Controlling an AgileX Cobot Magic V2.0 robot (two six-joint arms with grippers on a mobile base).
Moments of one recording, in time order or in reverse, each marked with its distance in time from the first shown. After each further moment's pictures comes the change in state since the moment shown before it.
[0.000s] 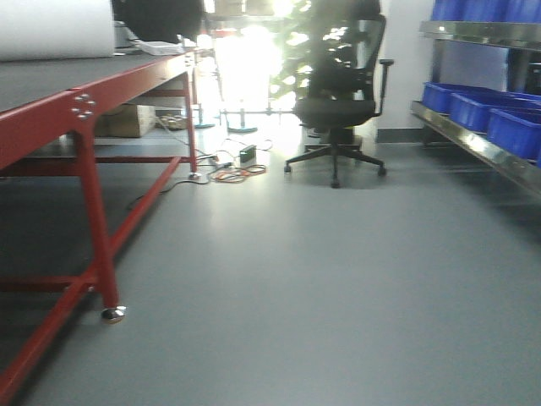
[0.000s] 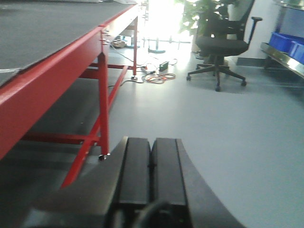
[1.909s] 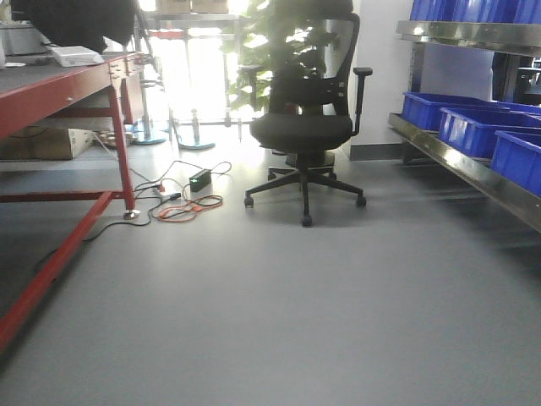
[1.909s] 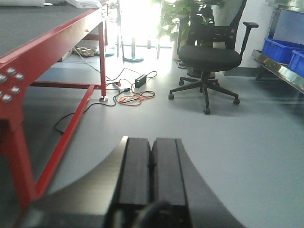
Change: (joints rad) left arm 0.000 0.000 0.000 0.000 0.001 0.000; right arm 0.000 0.000 0.000 0.001 0.000 0.000
